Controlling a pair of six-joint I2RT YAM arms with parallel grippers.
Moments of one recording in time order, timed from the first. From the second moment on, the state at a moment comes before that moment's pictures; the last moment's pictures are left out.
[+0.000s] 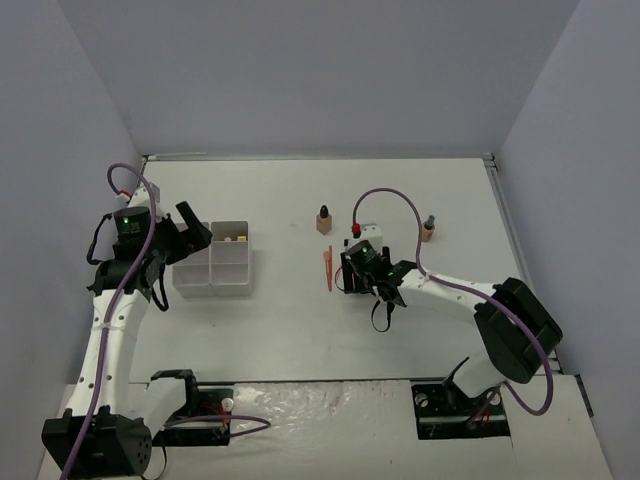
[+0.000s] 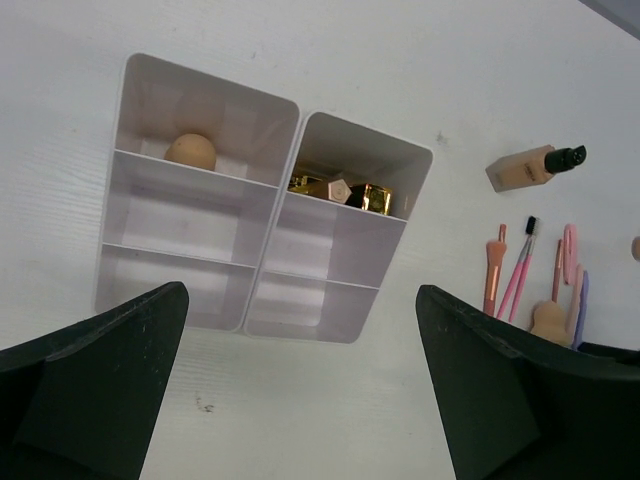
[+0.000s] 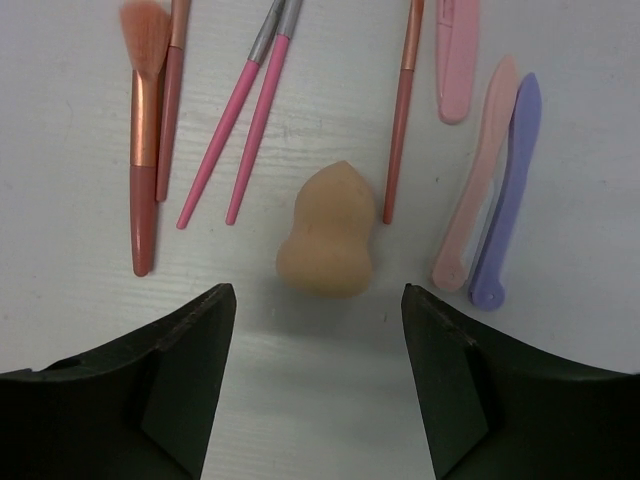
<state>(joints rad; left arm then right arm) 0.06 0.99 0.98 -0.60 0.15 -0.41 0.73 1.49 0.76 -0.19 0.36 0.47</state>
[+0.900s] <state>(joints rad) -0.38 1.14 1.04 -0.52 0.21 -0.60 0.72 1.30 0.68 -0.04 0.19 0.31</state>
